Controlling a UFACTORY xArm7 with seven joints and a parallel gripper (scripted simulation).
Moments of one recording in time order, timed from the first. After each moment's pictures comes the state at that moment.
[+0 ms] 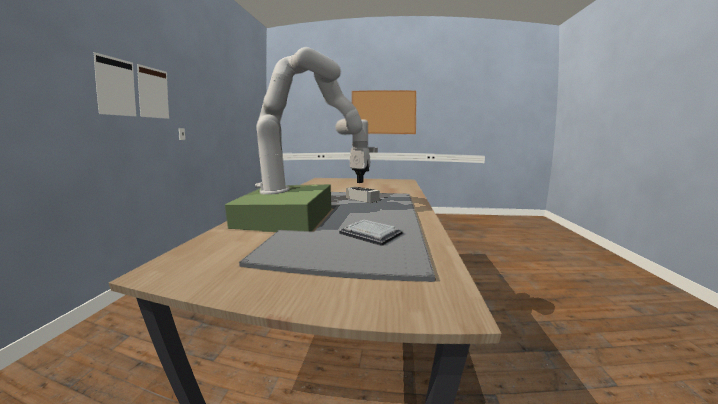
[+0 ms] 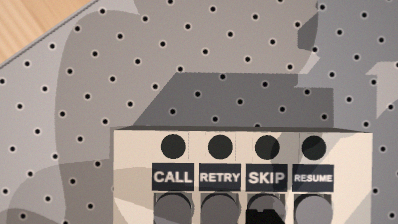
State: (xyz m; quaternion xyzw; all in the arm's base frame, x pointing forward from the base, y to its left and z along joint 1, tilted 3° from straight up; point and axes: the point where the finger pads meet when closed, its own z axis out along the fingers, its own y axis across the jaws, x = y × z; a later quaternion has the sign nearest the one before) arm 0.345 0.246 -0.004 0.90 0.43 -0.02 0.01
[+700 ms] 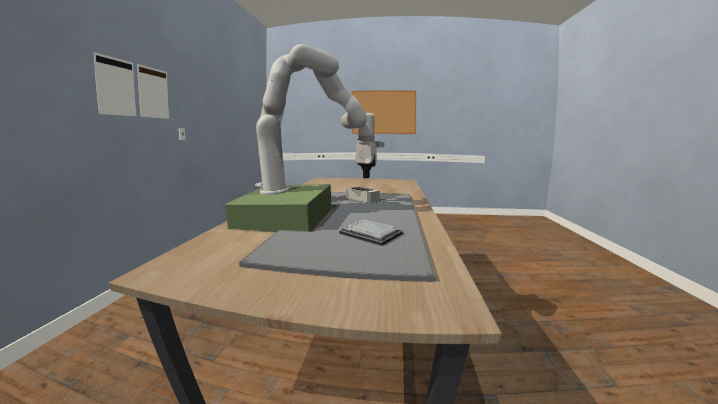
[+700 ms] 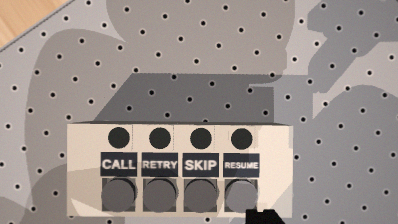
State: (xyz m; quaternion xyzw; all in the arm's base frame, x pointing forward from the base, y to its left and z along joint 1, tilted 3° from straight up) arm 0.377 0.218 0.024 0.90 0.43 -0.02 0.01
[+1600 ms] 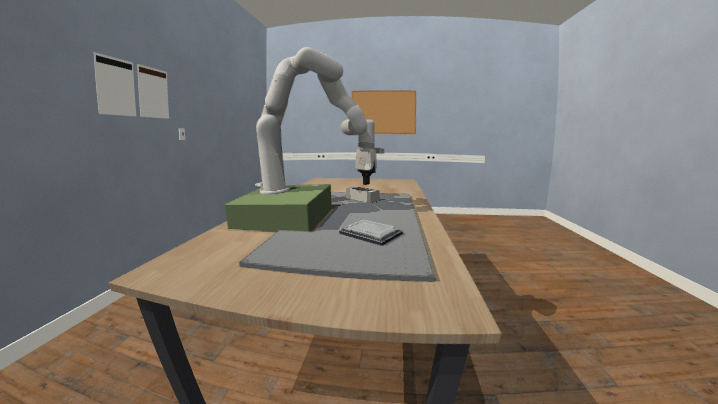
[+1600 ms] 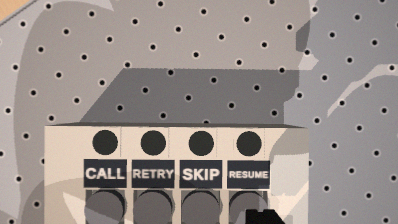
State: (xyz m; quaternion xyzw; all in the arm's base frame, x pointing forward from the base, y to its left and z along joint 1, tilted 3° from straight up) arm 0.375 0.217 -0.007 0.90 0.43 -0.02 0.01
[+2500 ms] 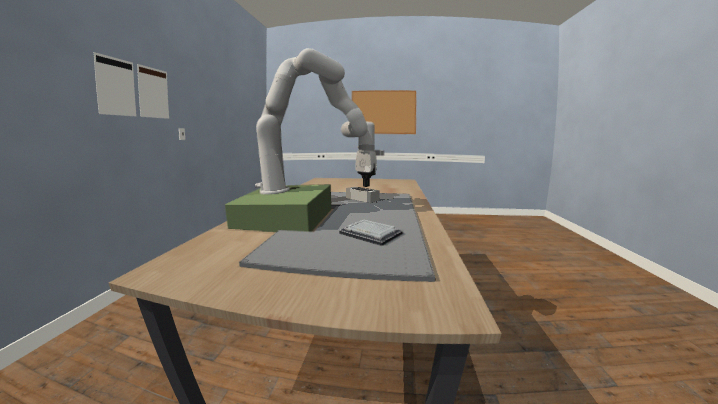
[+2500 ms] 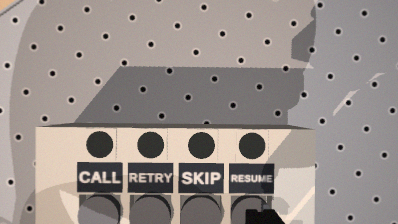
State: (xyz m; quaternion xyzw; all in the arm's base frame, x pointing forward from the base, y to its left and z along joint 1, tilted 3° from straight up) arm 0.375 0.216 -0.017 0.90 0.43 -0.02 0.01
